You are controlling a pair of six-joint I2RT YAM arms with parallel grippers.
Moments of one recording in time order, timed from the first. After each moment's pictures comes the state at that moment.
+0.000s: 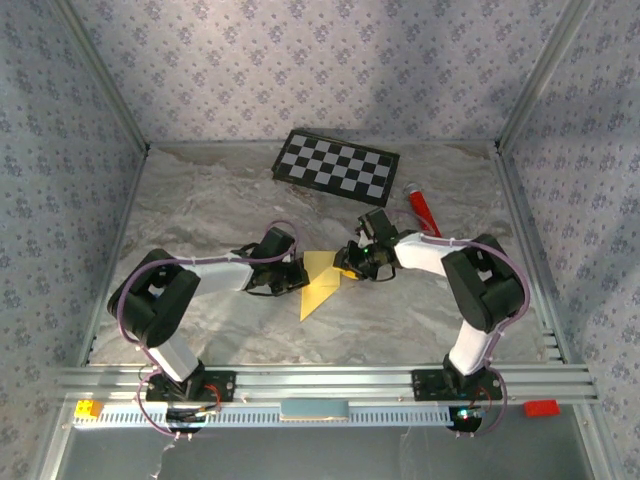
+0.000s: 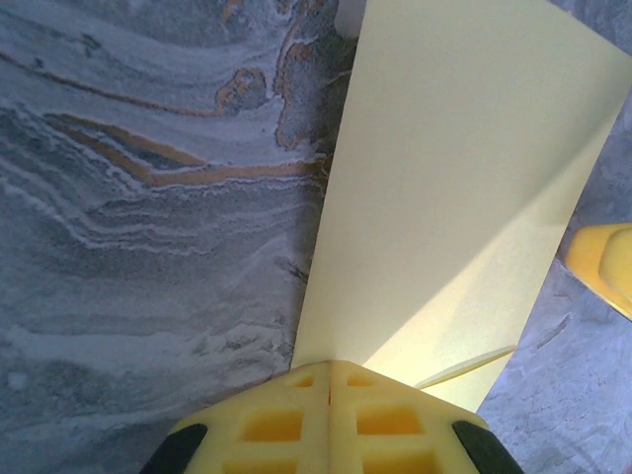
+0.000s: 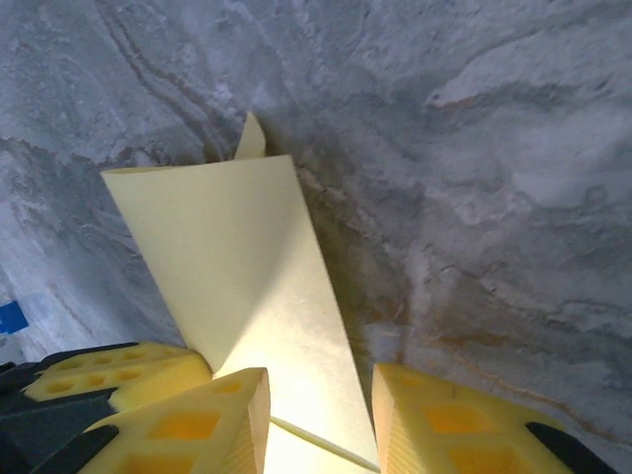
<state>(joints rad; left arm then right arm) -0.68 1.66 0.76 -0.11 0.29 -0.92 0.52 1.76 0.91 -0.21 -0.47 0.86</state>
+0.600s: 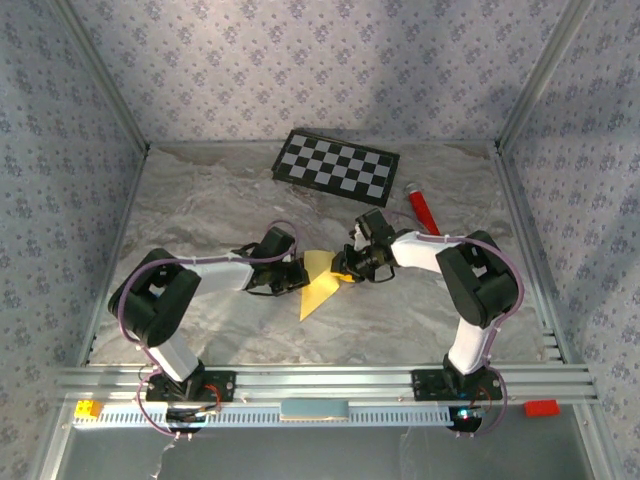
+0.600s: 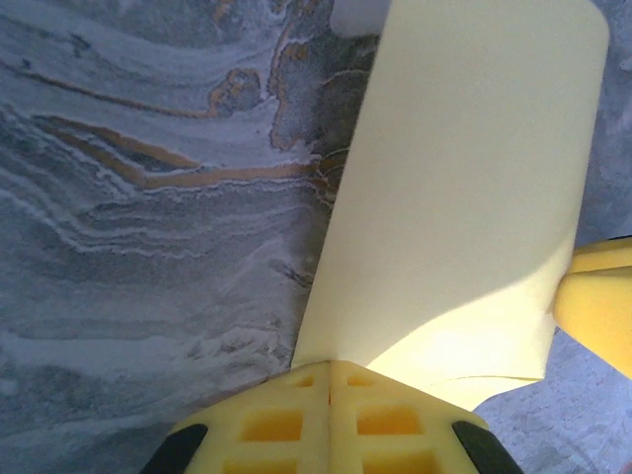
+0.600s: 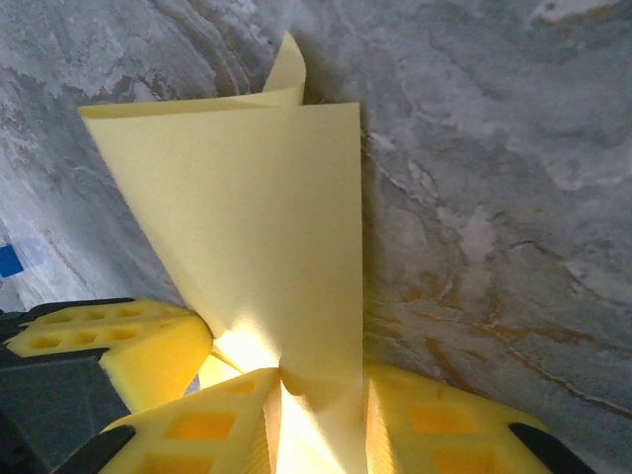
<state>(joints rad) -0.68 1.67 0.76 -0.11 0.30 -0.92 0.53 1.79 0.93 -0.23 -0.56 0.78</state>
